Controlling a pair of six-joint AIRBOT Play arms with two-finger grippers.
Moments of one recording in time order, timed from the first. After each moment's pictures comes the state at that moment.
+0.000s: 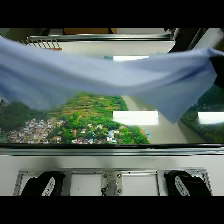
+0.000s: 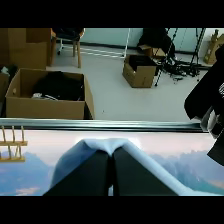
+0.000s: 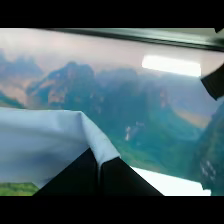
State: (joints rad) left arm 0.08 -0.64 1.71 1.28 -1.07 -1.60; right arm -0.13 -0.72 1.45 -1.17 1.18 1.31
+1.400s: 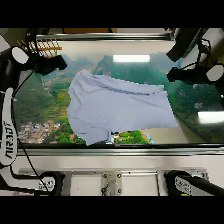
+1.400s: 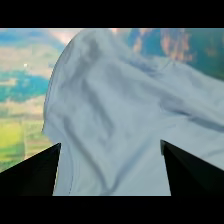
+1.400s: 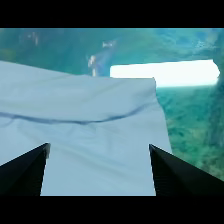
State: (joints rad) left arm 0.05 -1.53 1.64 1.28 -1.08 -1.58; right arm -0.09 -1.25 1.33 -1.31 0.93 1.49
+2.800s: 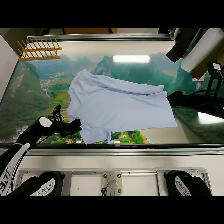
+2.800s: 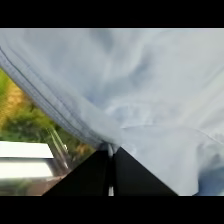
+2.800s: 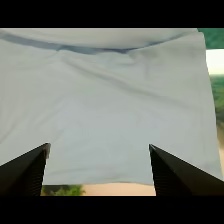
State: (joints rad) left arm -0.03 -1.16 0.52 0.89 -0.78 -1.55; right arm -0.12 -0.81 0.97 -1.21 1.05 1.48
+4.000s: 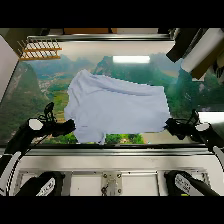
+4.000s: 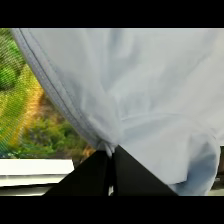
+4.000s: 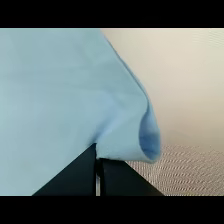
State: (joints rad) left arm 0.03 -1.00 0.52 1.03 -0.89 -1.55; right arm -0.36 -1.15 0.45 -0.90 0.67 1.45
